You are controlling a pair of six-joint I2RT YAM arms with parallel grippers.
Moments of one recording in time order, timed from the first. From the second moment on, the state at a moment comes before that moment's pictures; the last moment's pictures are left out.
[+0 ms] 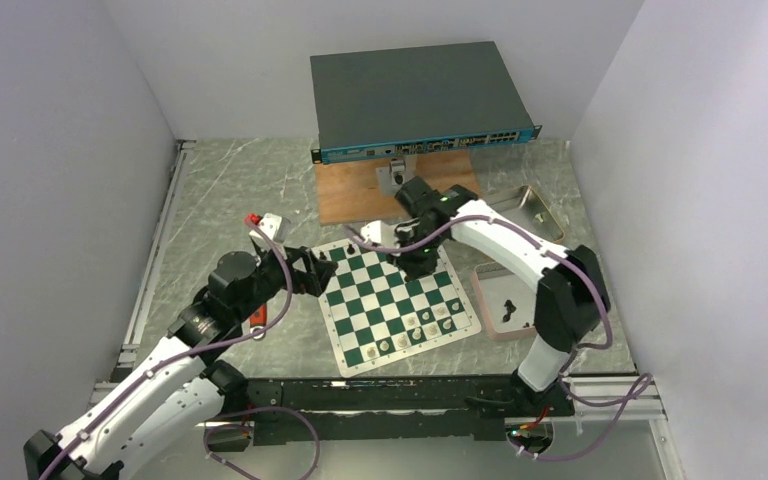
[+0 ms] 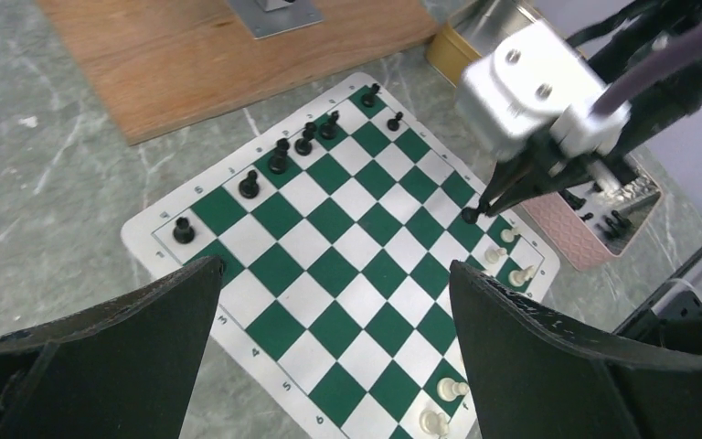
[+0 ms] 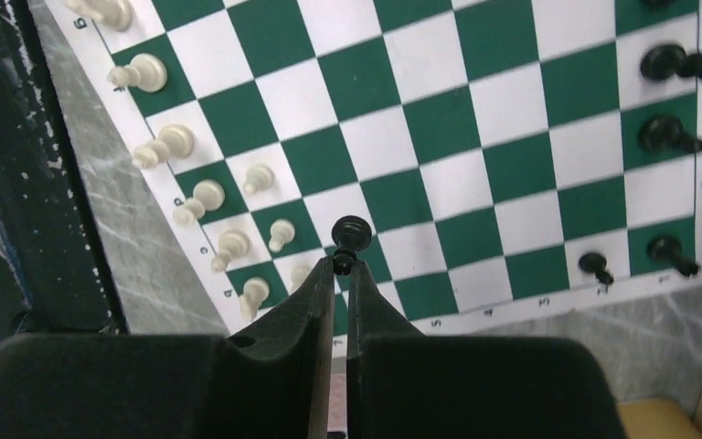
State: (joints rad) left arm -0.61 0.67 0.56 -0.10 0.02 -0.36; right arm 0.63 1.66 1.38 -1.04 -0.40 -0.84
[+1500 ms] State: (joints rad) left arm -0.61 0.47 0.53 -0.43 -0.45 -0.60; right arm 0.85 2.06 1.61 -0.90 -0.19 -0.68
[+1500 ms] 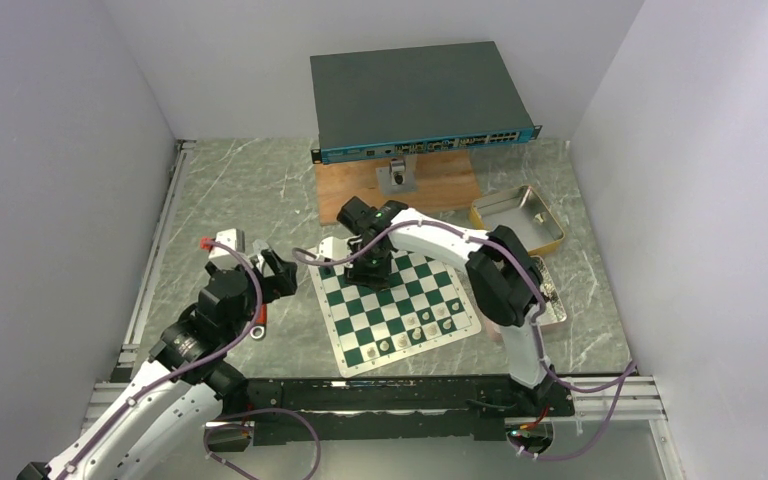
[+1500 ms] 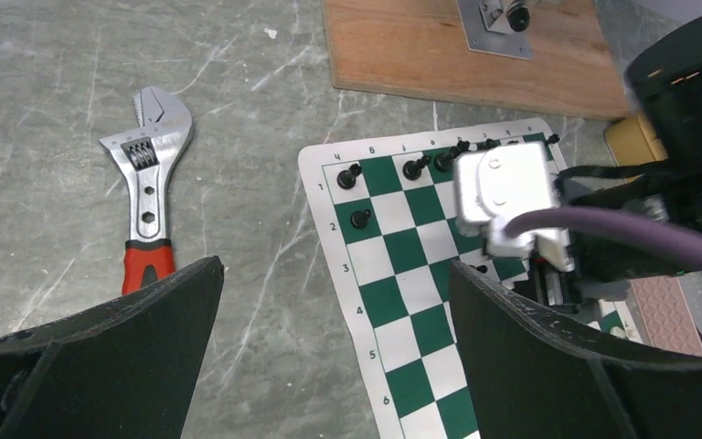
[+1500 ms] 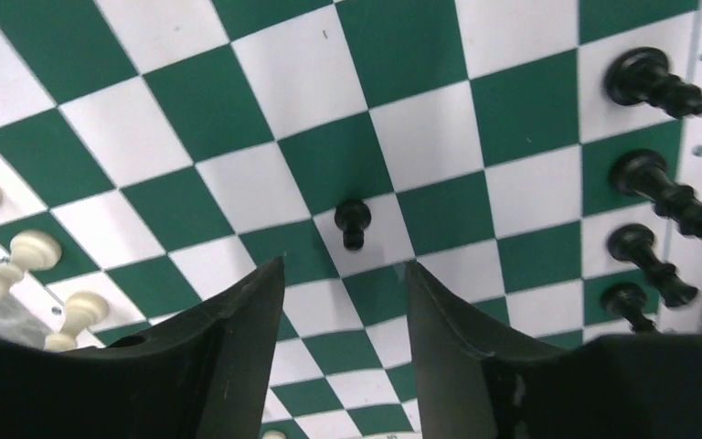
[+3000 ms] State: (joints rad) left arm -0.90 1.38 0.92 -0.21 -0.19 -0.36; right arm 0.02 1.14 0.93 -0.83 -0.97 -0.84
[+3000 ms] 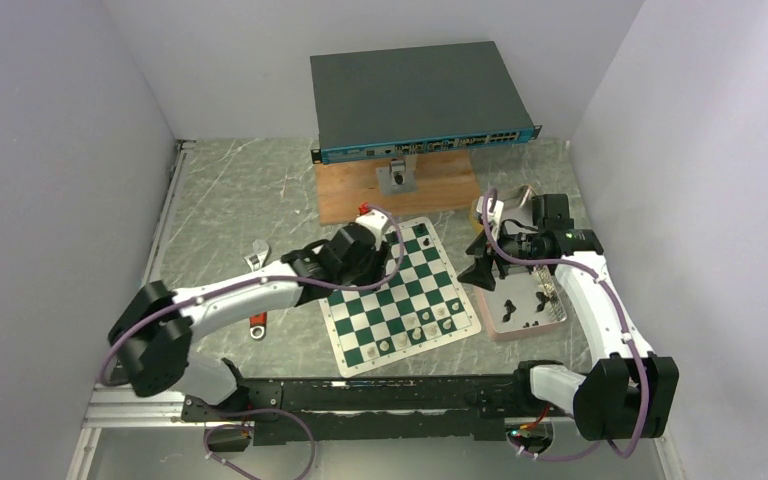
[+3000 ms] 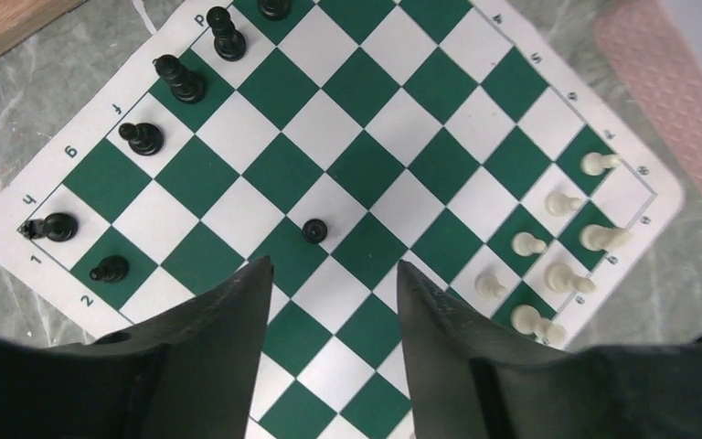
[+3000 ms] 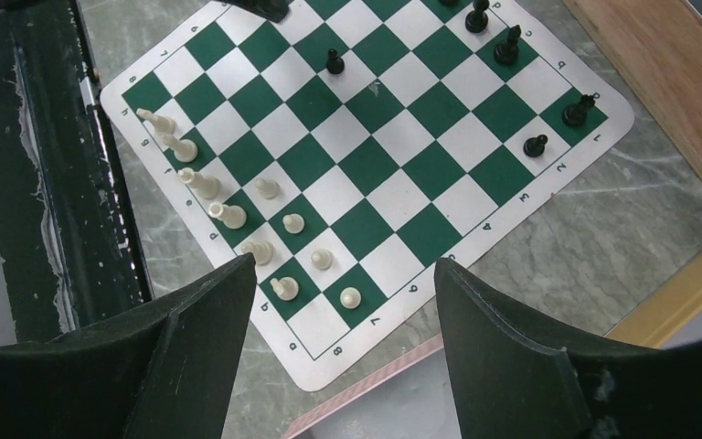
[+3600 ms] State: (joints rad) left arm -0.91 1.75 1.08 -0.25 -0.28 -0.35; right arm 0.02 1.16 0.93 -0.86 -0.97 -0.87
